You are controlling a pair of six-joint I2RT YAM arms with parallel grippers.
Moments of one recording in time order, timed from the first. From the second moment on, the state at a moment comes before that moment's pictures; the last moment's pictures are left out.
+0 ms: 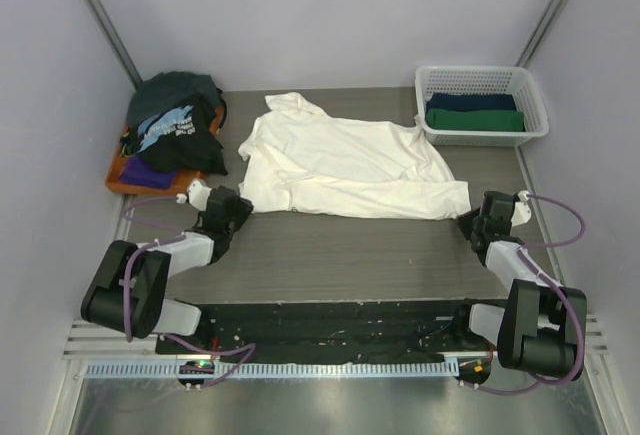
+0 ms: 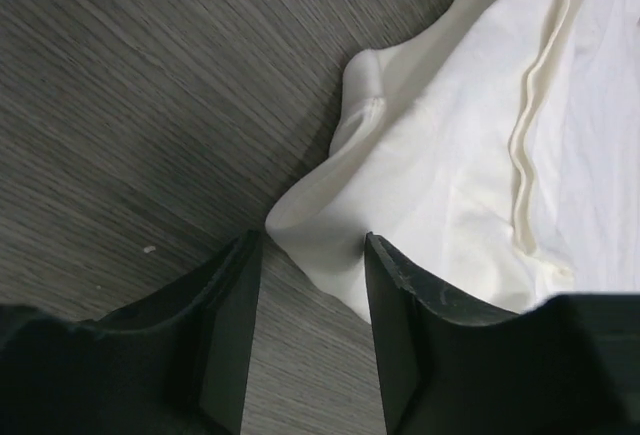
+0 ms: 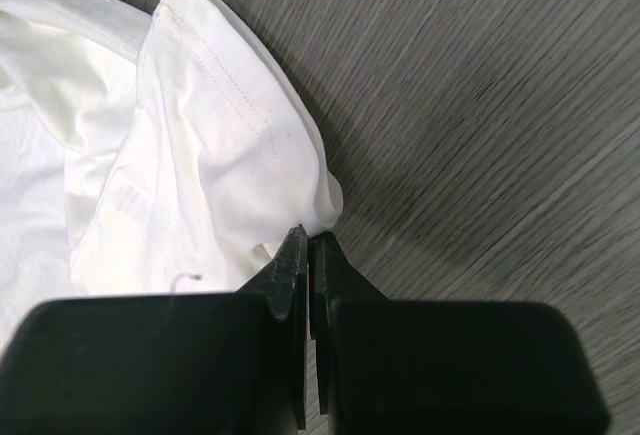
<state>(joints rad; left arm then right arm) -0.28 1.38 0.41 0.31 -0.33 -1.06 -0.21 1.14 0.37 0.03 0.08 0.89</state>
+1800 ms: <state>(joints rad) -0.22 0.91 0.31 -0.14 -0.49 -1.03 -0.25 0.94 0.34 -0.22 -0.08 0.78</state>
